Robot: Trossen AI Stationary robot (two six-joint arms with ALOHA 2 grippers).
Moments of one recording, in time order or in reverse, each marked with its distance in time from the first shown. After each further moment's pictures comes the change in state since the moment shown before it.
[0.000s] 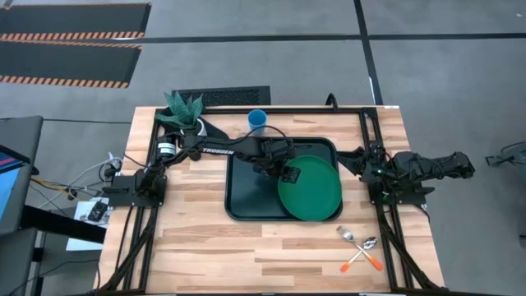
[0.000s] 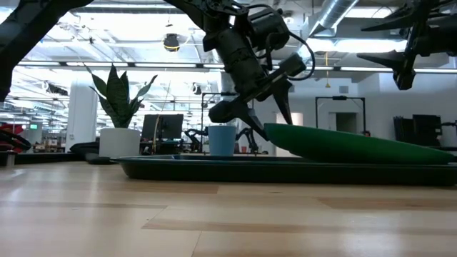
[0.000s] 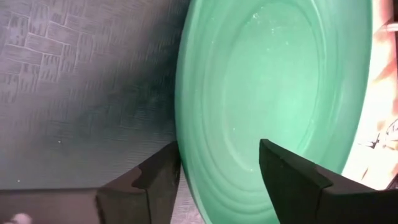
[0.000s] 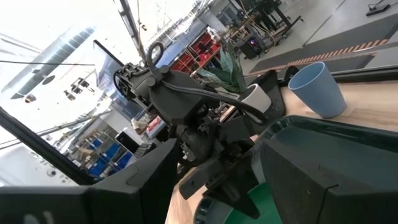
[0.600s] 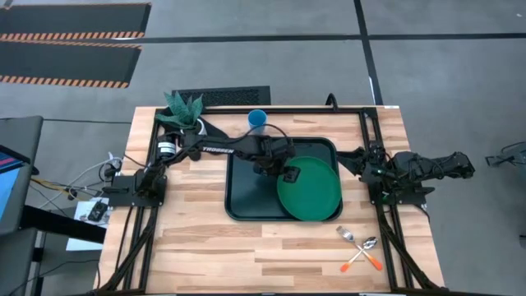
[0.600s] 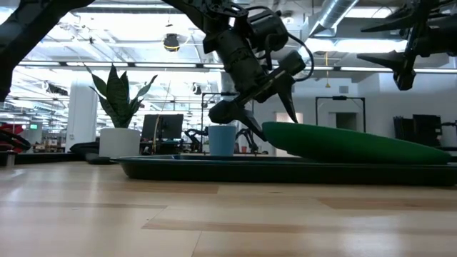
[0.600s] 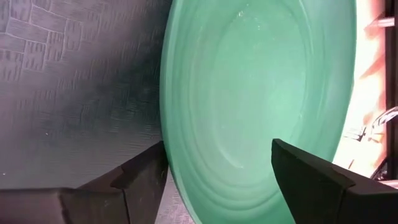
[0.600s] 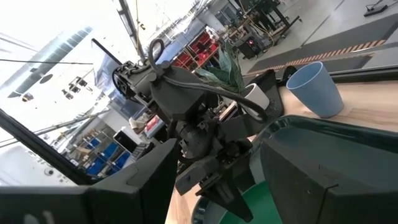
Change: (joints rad) left arm 0.017 0.000 0.000 0.001 0.066 -0.018; right arm 0.000 0.000 0.000 -0.006 0.002 -0.003
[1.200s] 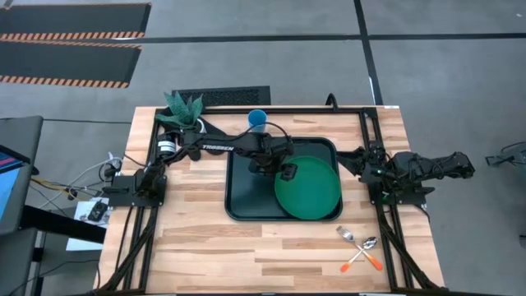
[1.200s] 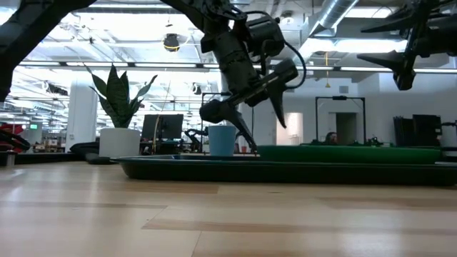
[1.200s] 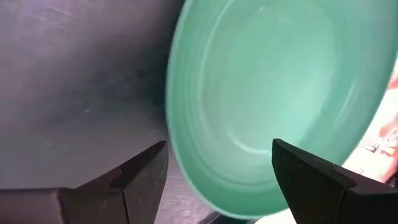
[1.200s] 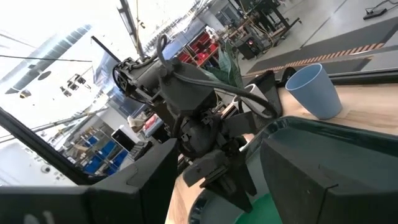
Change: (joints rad) left arm 0.015 0.000 0.011 -0.099 -0.008 -0.062; right arm 0.000 0.000 0.000 -0.003 0.000 -0.018
